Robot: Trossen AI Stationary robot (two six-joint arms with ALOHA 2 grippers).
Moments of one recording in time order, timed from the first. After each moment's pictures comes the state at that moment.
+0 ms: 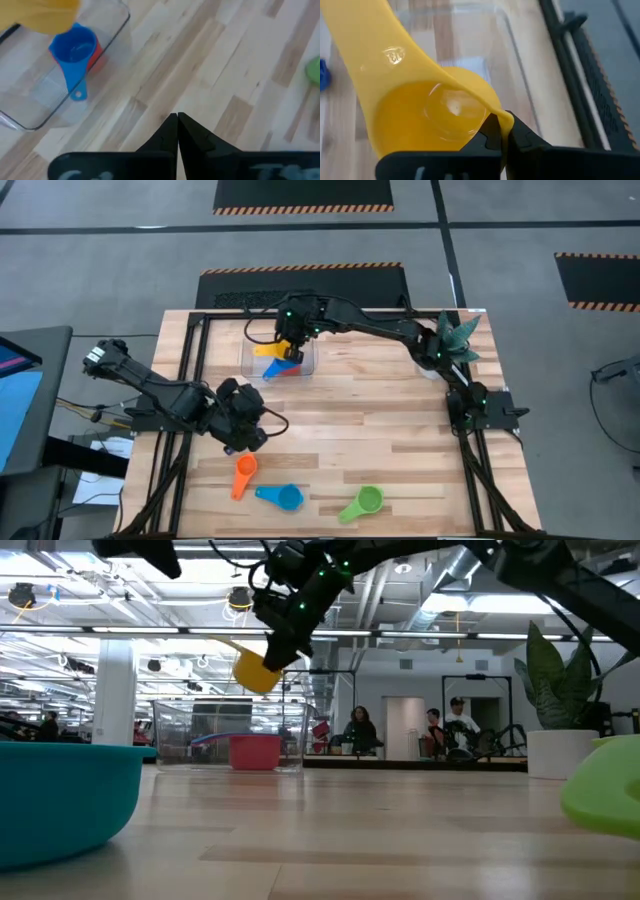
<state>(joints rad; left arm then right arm) -0.49 1.32 1.25 -1.10 -0.55 -0.98 -0.30 2.33 2.33 -0.86 -0.01 -0.16</state>
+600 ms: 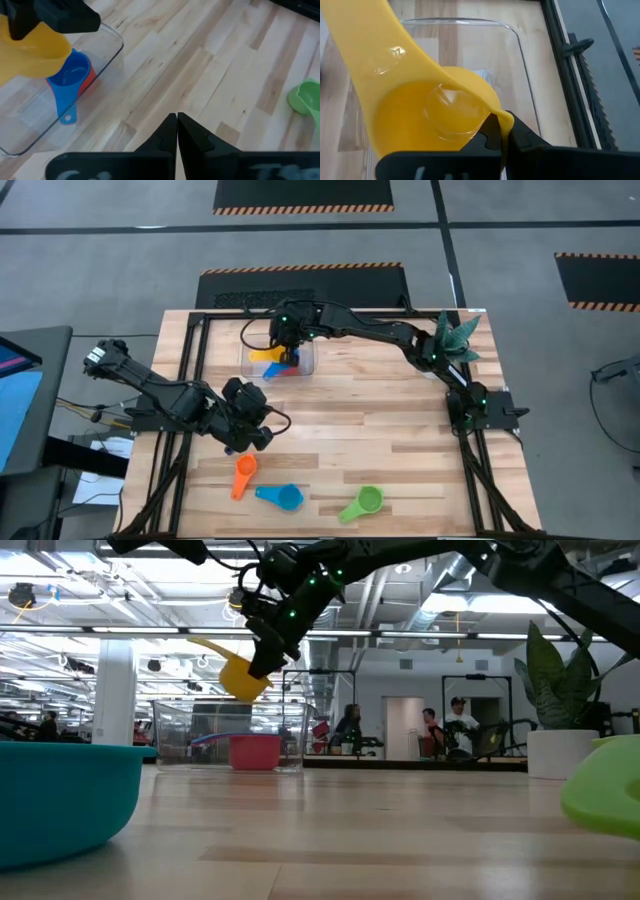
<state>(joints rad) -0.49 1.33 1.25 -0.99 -0.63 -0.96 -0.29 2.38 2.33 -0.75 0.00 -0.26</state>
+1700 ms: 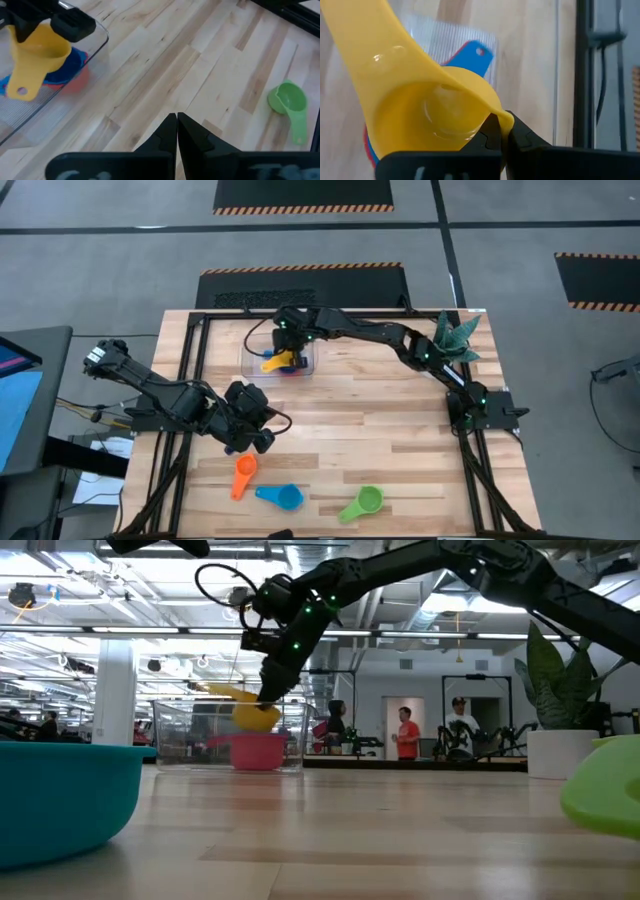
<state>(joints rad) -0.49 1.33 1.25 -0.94 -0.58 -0.99 -0.31 2.46 2.33 -0.80 0.00 -0.52</state>
